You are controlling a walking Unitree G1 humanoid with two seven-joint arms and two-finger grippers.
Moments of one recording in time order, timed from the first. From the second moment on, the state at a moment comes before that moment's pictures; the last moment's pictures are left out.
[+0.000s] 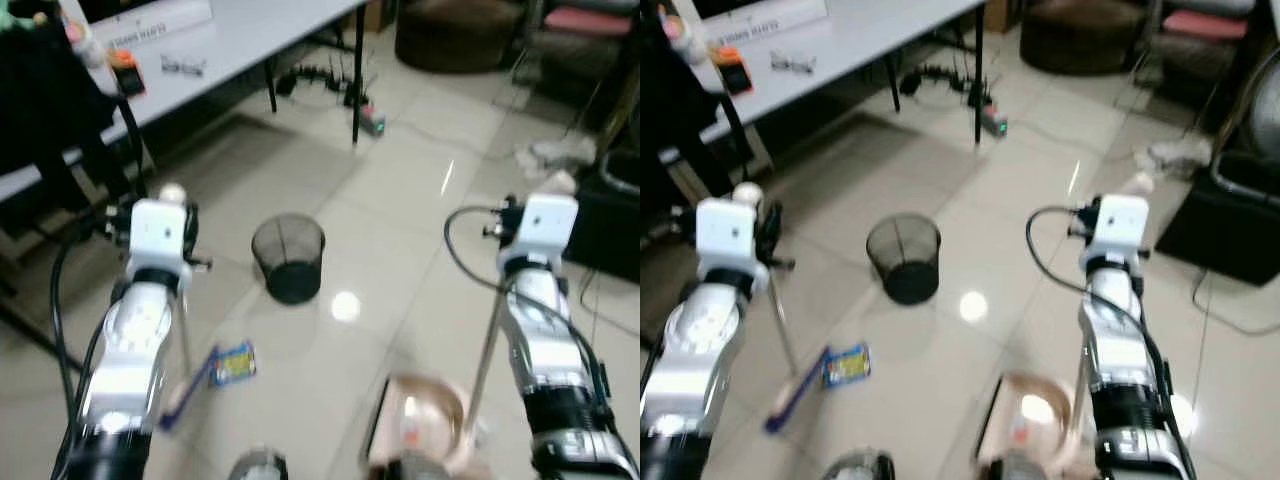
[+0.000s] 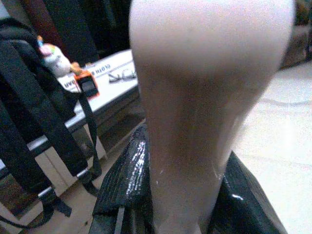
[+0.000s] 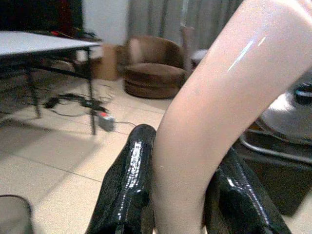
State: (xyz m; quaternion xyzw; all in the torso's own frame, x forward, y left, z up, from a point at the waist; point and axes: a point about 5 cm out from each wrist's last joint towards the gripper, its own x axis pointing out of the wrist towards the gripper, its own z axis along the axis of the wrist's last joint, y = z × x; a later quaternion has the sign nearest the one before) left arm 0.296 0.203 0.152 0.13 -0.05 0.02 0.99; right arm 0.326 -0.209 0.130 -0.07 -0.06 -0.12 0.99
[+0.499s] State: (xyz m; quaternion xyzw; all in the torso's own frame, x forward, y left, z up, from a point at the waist) left arm 0.298 0.213 0.147 0.12 -0.04 0.04 0.99; right arm 0.335 -0.167 0.138 -0.06 -0.08 -0.05 0.99
